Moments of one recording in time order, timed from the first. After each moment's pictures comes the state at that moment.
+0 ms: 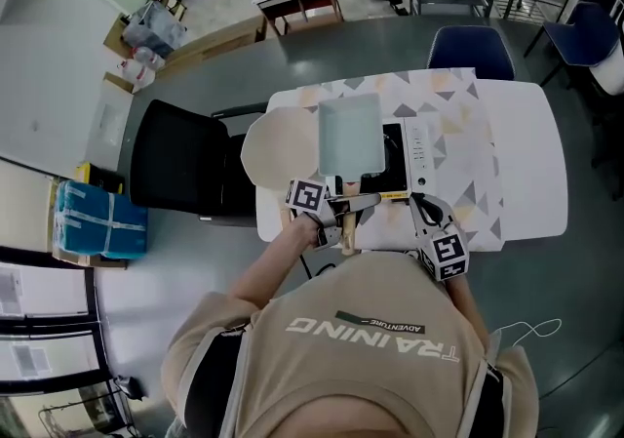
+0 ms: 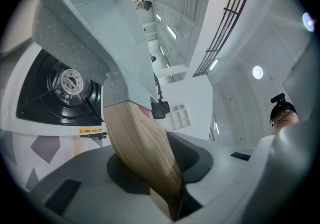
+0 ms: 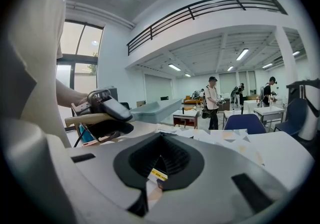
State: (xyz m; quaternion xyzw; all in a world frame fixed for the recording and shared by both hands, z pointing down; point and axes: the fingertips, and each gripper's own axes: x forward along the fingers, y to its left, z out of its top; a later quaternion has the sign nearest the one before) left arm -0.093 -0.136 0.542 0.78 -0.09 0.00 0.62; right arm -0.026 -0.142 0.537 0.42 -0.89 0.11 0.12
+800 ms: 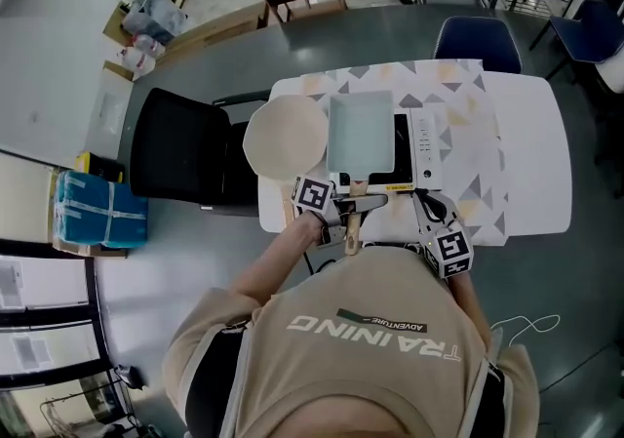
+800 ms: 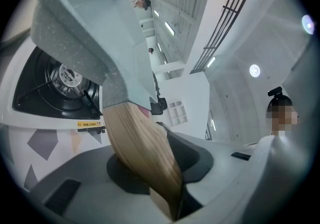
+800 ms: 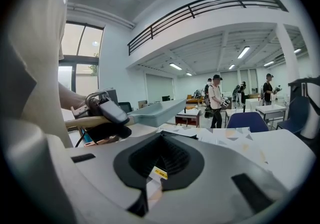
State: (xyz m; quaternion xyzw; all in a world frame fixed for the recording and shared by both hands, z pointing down) left arm -0.086 -0.121 0.542 0.79 -0.05 0.00 0.61; right arm -0.033 -0.139 0.544 0.41 -0.90 0.11 0.12
